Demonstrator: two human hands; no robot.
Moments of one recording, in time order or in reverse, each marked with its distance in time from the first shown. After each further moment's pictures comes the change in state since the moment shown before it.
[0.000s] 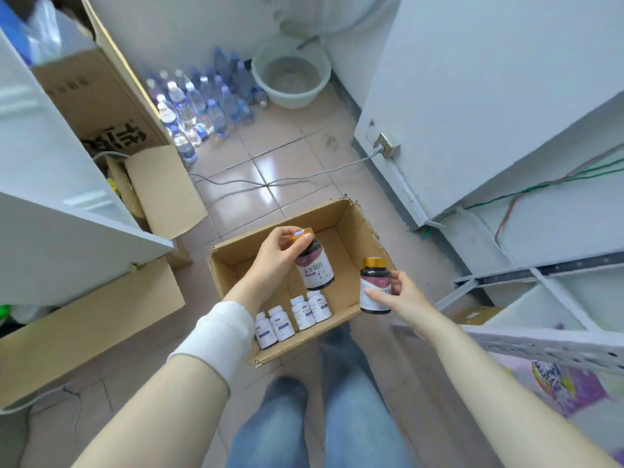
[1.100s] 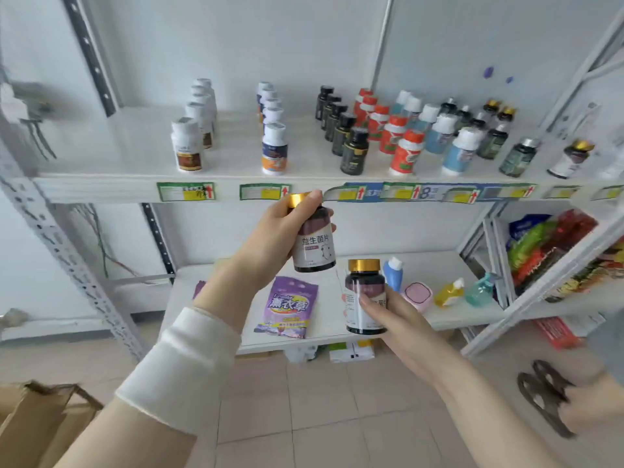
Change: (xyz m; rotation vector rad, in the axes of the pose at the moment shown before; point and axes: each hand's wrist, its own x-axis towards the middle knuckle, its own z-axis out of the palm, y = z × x) left_hand -0.637 0.075 0.454 0.024 -1.284 0.364; right_hand -0.652 0.412 -0.132 0.853 0.913 -0.431
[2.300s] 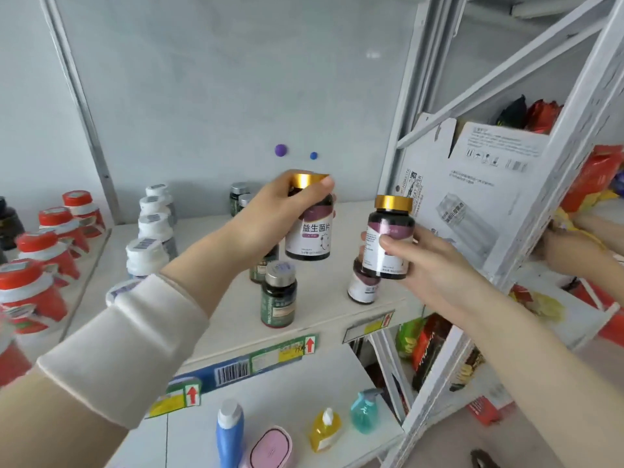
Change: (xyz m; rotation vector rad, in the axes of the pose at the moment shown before) left_hand 0.380 -0.006 0.466 0.374 -0.342 0.229; right_hand 0.157 -0.199 -0.553 0.083 0.291 -0.304
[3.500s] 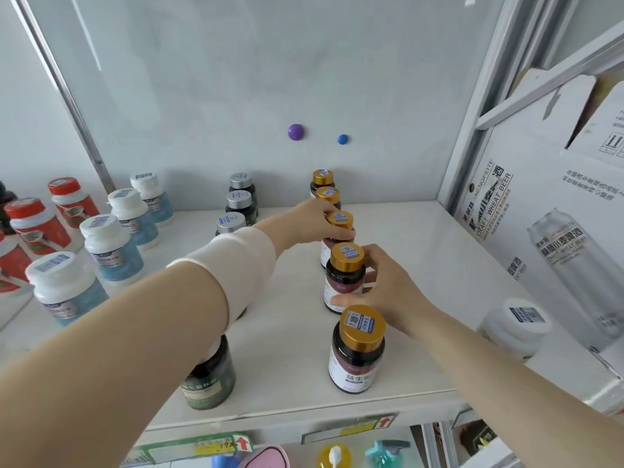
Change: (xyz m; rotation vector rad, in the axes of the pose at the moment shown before) left_hand 0.204 -0.114 0.036 0.624 -0.001 -0.413; right_hand 0.187 0.092 -0.058 -0.558 -0.270 -0.029
